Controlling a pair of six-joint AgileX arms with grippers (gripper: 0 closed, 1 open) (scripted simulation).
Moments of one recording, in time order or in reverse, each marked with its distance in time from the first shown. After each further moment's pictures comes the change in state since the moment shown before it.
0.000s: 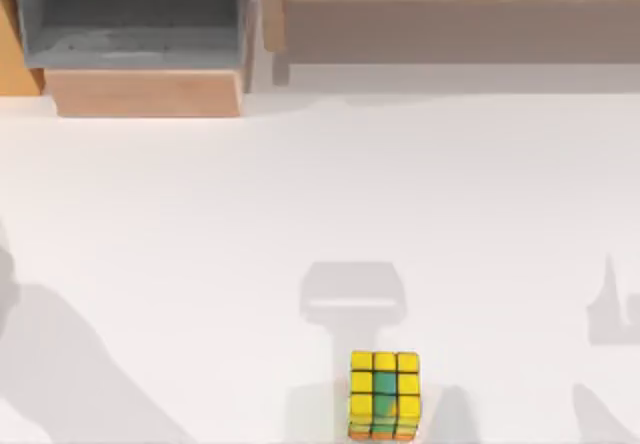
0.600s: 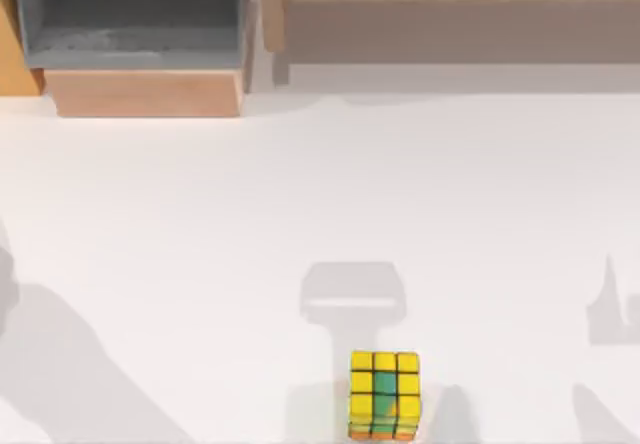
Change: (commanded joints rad) left arm 0.004 0.033 -0.007 0.034 -0.011 0.013; right arm 0.000 0.000 0.000 0.000 0.000 0.000
